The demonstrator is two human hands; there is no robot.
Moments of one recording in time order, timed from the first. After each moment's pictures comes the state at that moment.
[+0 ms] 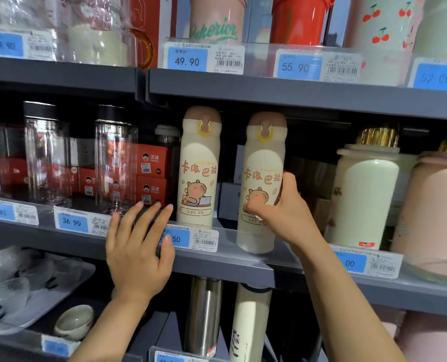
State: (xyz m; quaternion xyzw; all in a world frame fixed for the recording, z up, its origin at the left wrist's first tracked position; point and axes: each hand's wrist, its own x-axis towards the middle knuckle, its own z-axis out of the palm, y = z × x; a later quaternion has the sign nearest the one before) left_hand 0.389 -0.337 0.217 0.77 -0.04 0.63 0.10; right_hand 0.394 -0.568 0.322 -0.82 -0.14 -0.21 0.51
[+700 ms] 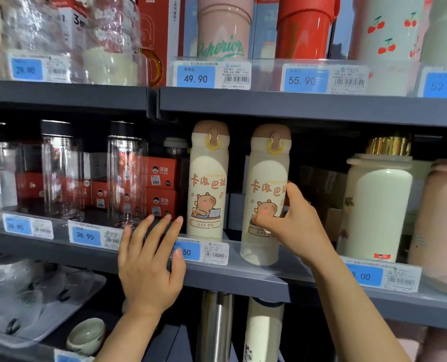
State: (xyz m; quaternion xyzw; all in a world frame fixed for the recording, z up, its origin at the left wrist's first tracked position) left_hand 0.390 -0.335 0.216 0.77 -0.06 0.63 0.11; right_hand 0.398 -0.566 0.319 -0.82 -0.17 -0.23 0.49
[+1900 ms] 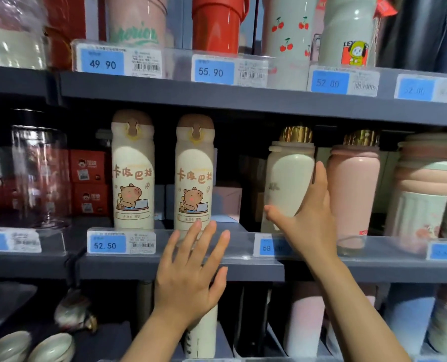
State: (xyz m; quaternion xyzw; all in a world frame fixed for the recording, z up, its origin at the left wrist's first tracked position) left_hand 0.387 -0.478 0.200 0.77 -0.20 0.61 -0.01; right_hand 0.367 -0.682 0.303 -0.84 0.01 -0.42 0.35
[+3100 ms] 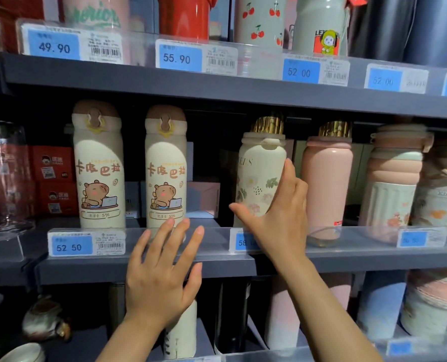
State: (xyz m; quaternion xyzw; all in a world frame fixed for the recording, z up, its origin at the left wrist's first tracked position) left_hand 0.386 -0.483 0.201 0.75 -0.20 0.63 0.02; right_hand 0.368 -0.675 0.292 -0.83 0.01 -0.48 0.28
